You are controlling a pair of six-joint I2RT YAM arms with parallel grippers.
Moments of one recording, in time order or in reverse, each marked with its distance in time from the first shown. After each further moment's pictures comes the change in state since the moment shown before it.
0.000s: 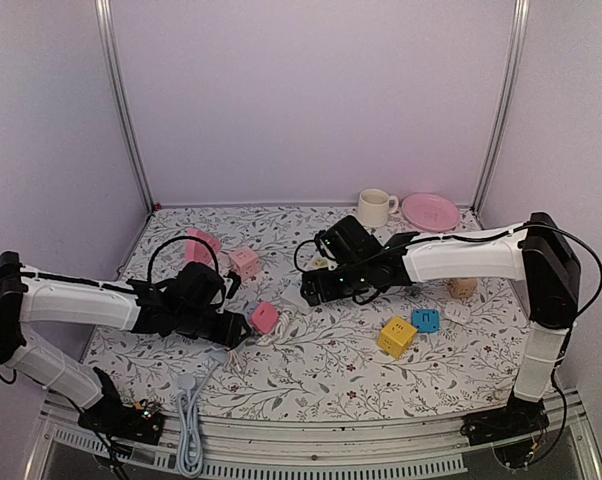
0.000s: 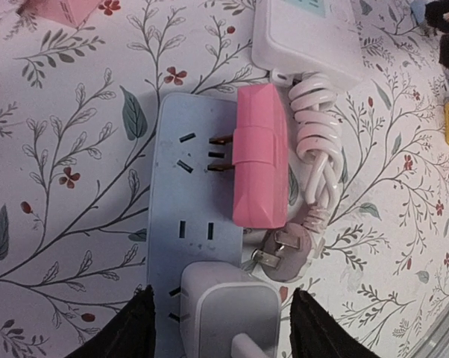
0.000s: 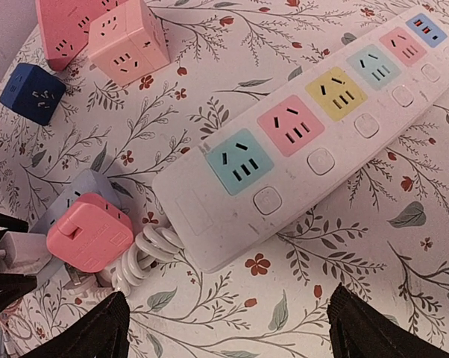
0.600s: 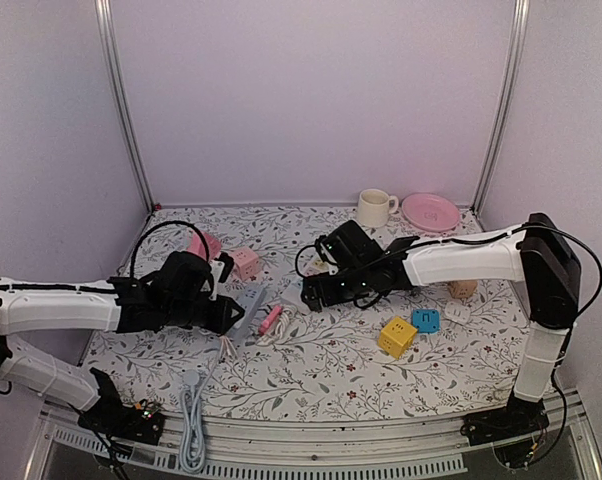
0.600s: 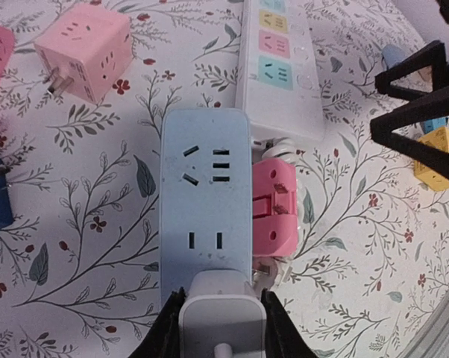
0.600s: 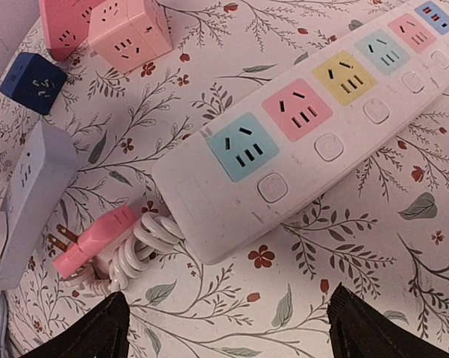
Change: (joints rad) left arm -0.009 -0.095 0.023 -0.010 -0.074 0.032; right arm 0.000 -0.001 -0.032 0.023 -0.017 0.001
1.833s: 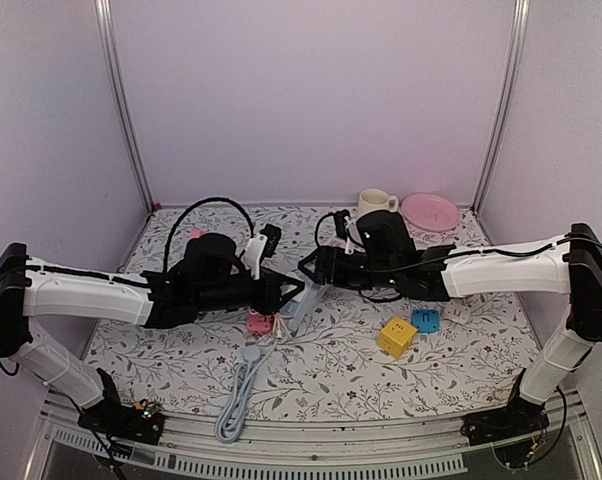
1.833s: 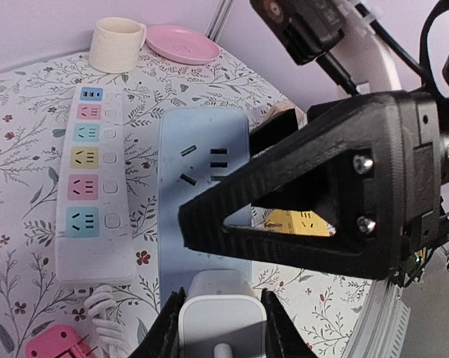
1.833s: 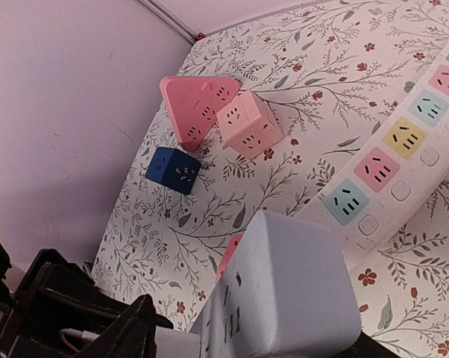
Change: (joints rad) left arm -0.106 0.171 0.128 0.481 0.188 0.039; right arm 0.000 -0.228 -0.226 0.423 -0.148 0.289
